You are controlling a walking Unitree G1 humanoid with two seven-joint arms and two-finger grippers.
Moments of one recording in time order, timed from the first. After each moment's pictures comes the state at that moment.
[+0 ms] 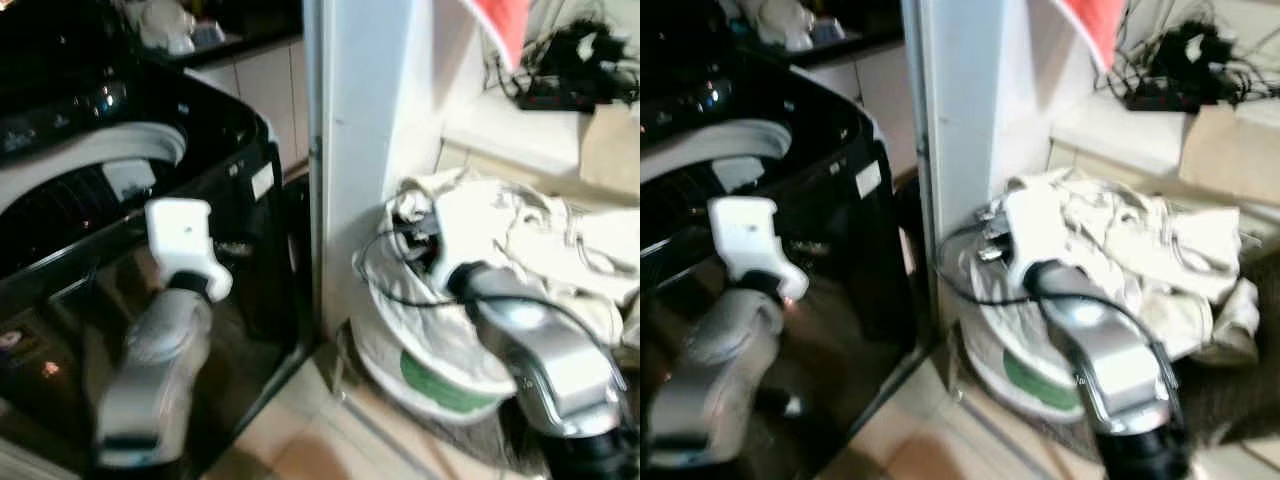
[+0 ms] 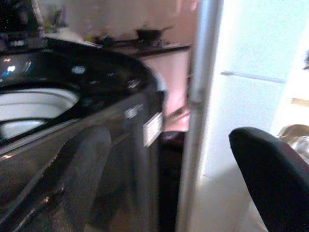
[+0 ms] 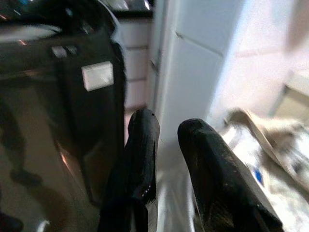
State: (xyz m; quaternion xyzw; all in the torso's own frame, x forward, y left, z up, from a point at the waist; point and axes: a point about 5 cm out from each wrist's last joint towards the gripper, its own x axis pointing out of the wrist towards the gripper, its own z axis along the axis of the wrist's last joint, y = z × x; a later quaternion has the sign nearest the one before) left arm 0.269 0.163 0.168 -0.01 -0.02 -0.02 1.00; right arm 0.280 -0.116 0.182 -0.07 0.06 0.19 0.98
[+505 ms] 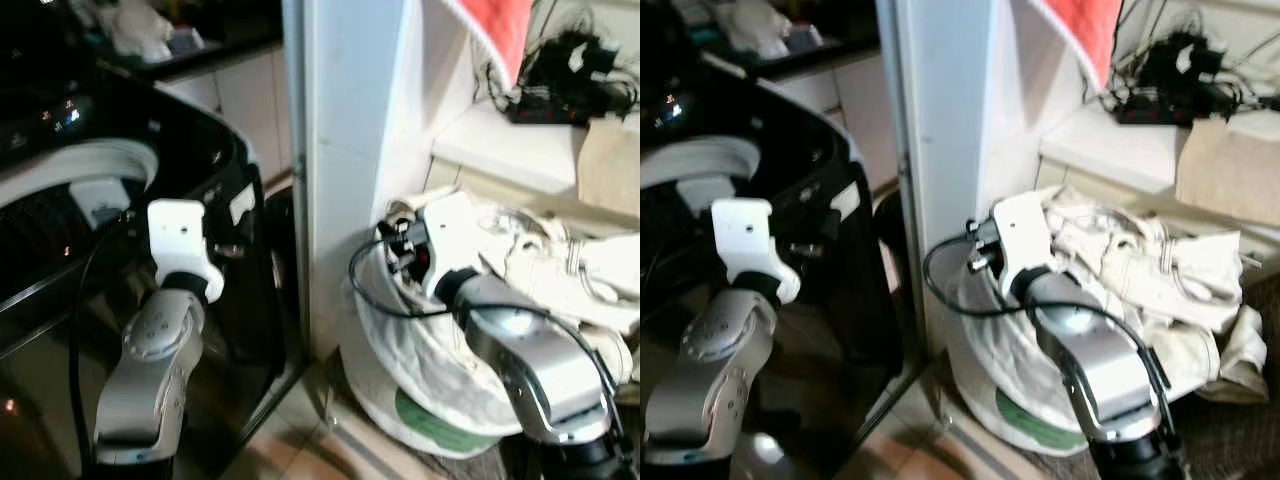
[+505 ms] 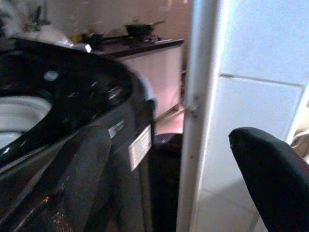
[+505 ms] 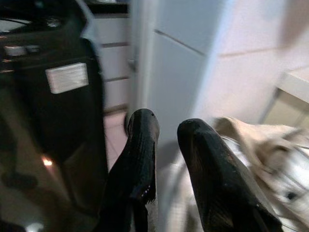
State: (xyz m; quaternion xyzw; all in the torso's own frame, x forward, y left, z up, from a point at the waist) left arm 0.271 0.156 0.167 0.00 -0.01 -0.04 1.00; right arm 0.276 -0.119 0.172 -0.08 0.08 0.19 0.98
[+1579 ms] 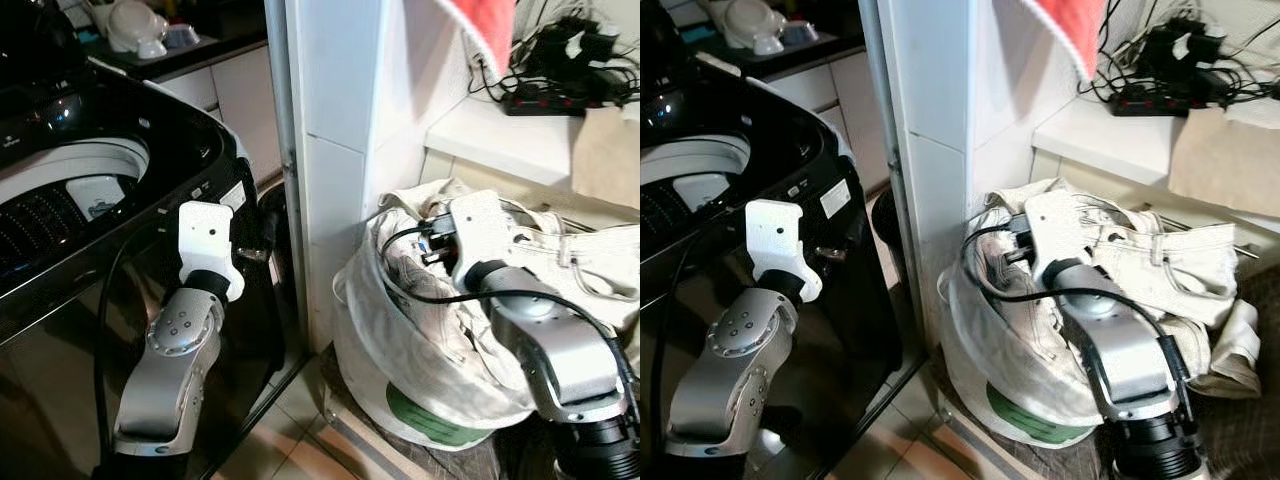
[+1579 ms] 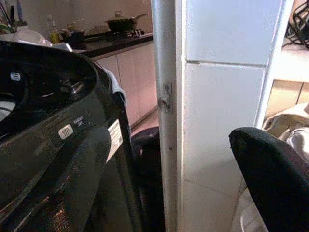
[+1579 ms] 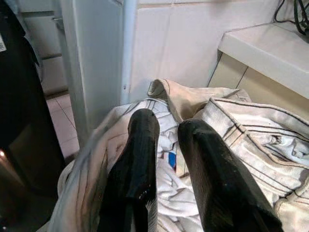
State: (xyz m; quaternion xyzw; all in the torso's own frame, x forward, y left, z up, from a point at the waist) left arm 0.276 0.144 0.161 0.02 -0.01 -0.07 1.00; right arm 0.291 -0.155 0.168 -0.12 0.12 0.10 0.98
